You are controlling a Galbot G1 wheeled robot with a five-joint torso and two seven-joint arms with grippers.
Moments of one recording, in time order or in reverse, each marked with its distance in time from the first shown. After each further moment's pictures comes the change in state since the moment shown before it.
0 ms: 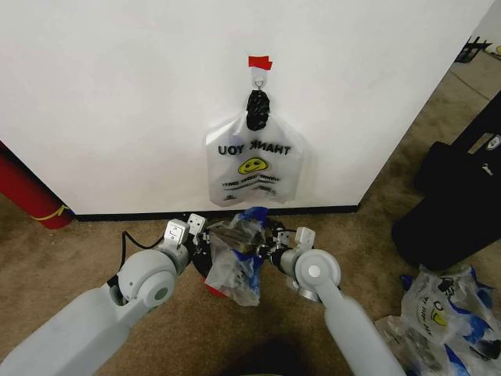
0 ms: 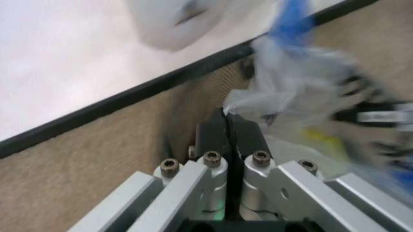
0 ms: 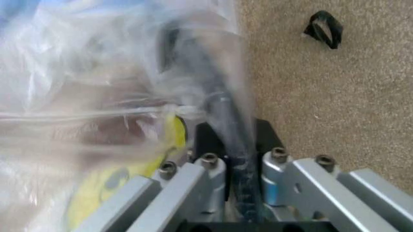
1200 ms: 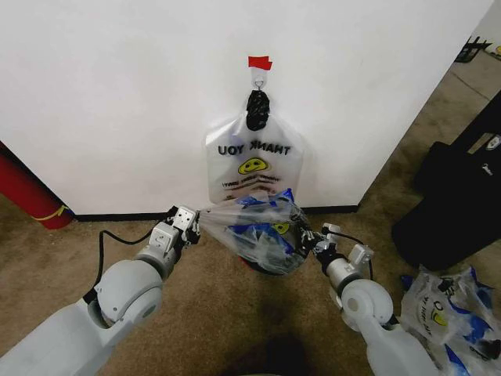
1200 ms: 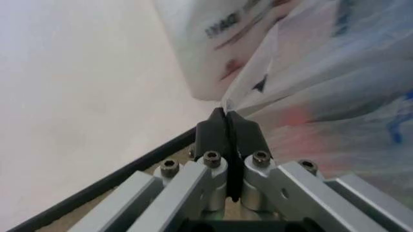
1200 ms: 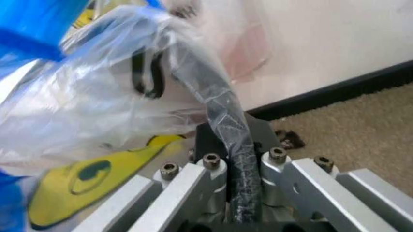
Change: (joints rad) left arm 0.108 0.031 -0.108 -0.028 0.335 -0.098 0.169; right arm -0.229 -0.121 0.214 0.056 -0.401 0.435 -0.591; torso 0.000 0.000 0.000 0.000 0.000
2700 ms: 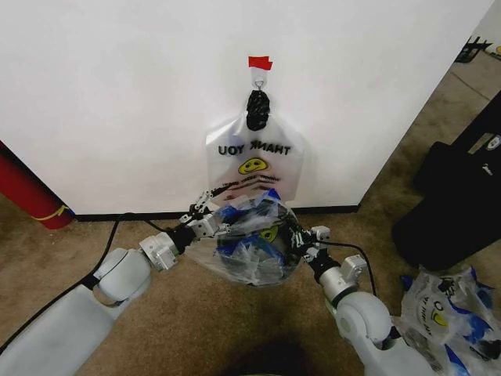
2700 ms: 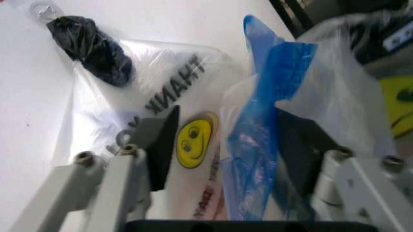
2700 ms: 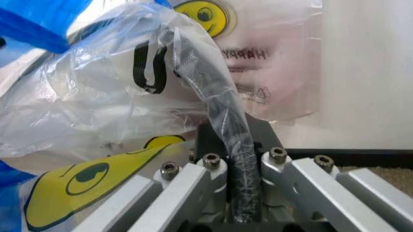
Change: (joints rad) left arm -0.035 -0.018 -0.035 0.245 0.632 -0.827 0.522; right arm -0.065 -0.021 -0.055 0.103 -0.292 0.110 -0.089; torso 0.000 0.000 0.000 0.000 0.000
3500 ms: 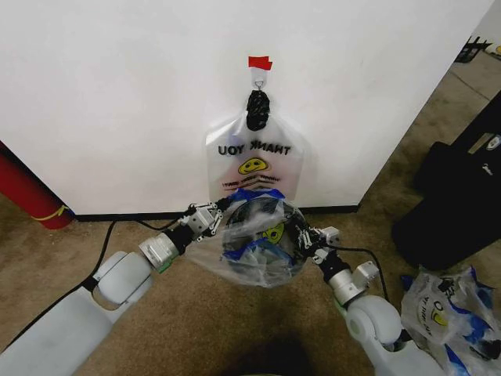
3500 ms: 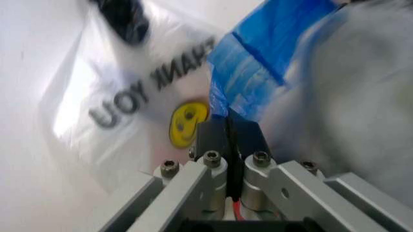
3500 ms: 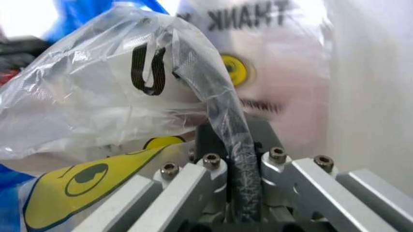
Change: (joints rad) left arm -0.013 0.024 0.007 -0.002 -0.310 0.130 -0.021; right arm -0.024 -0.038 0.086 -0.091 -0.044 0.291 -0.277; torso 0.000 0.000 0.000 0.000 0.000
